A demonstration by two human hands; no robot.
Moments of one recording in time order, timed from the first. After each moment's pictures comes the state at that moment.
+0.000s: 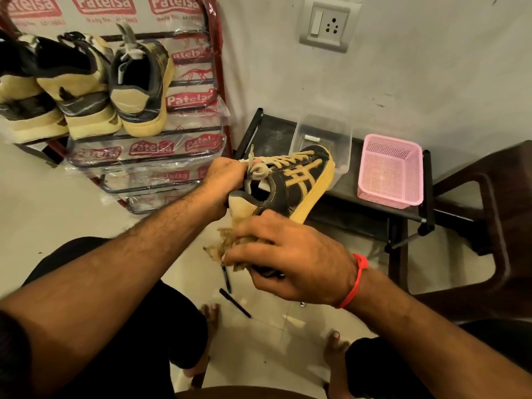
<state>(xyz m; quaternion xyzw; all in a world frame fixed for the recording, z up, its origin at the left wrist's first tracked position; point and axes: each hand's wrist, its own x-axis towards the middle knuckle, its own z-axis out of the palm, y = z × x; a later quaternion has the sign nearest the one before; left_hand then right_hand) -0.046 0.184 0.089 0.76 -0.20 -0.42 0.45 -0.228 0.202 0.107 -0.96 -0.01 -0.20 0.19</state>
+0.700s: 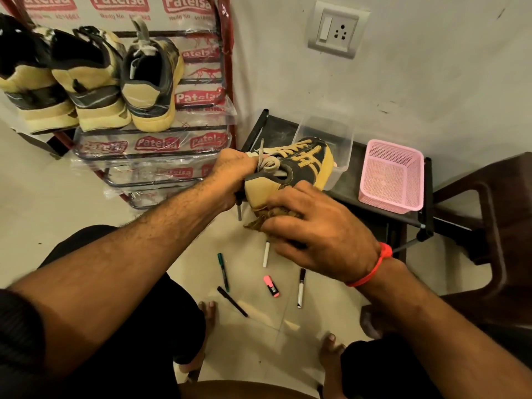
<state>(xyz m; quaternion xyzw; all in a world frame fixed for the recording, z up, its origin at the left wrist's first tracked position) -0.055 0.185 0.106 0.75 -0.19 -0.43 0.47 -0.240 0.182 0.119 -0.98 0.04 -0.21 0.06</state>
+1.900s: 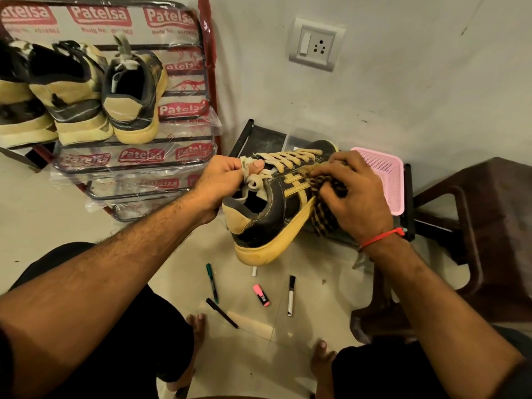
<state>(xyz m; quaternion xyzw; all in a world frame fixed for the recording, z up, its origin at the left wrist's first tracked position) -0.049 0.186 0.097 0.66 -0.33 -0.46 0.49 -0.275 0.105 0.098 -0.87 0.34 -0.34 0.16</state>
